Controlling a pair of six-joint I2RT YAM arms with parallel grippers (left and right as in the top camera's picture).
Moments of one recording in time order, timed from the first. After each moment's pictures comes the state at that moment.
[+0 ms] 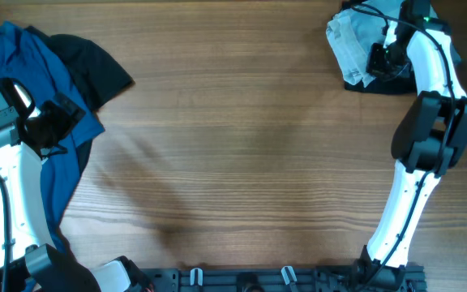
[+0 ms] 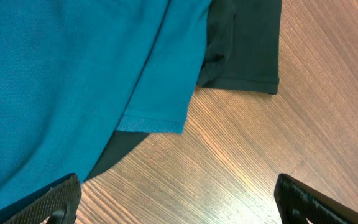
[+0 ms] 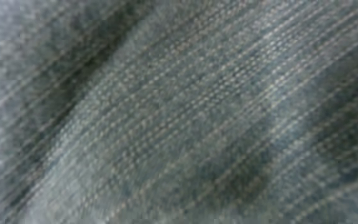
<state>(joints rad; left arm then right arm) 0.46 1.44 1.13 -0.73 0.15 -0.42 -0.20 2.47 2.14 -1.03 -0.07 0.05</state>
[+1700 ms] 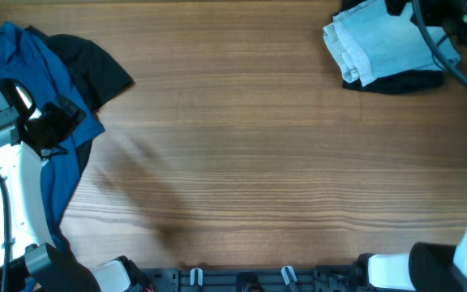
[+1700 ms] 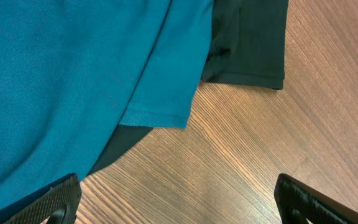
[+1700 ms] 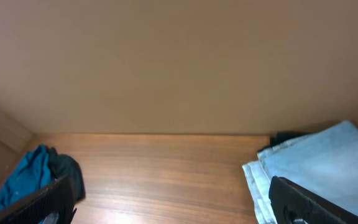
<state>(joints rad) 0.46 1.45 1.13 -0.75 0.14 -0.42 -0.10 1.56 2.15 -0.98 -0.41 0.13</state>
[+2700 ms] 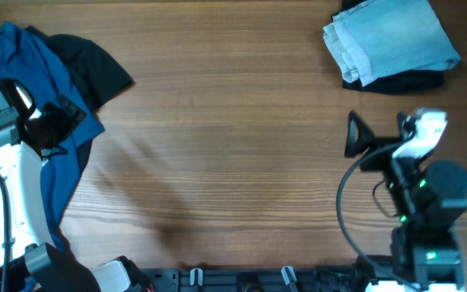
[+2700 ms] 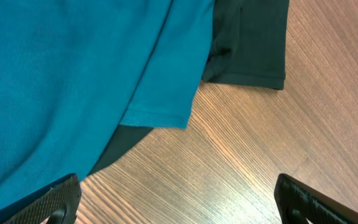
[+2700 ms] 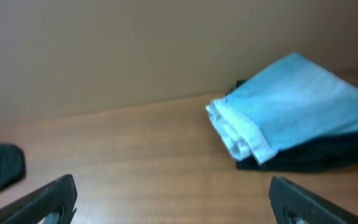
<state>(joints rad) 0.46 1.45 1.13 -0.75 0.14 -0.42 -0.02 0.53 0.53 -0.22 -0.14 0.23</state>
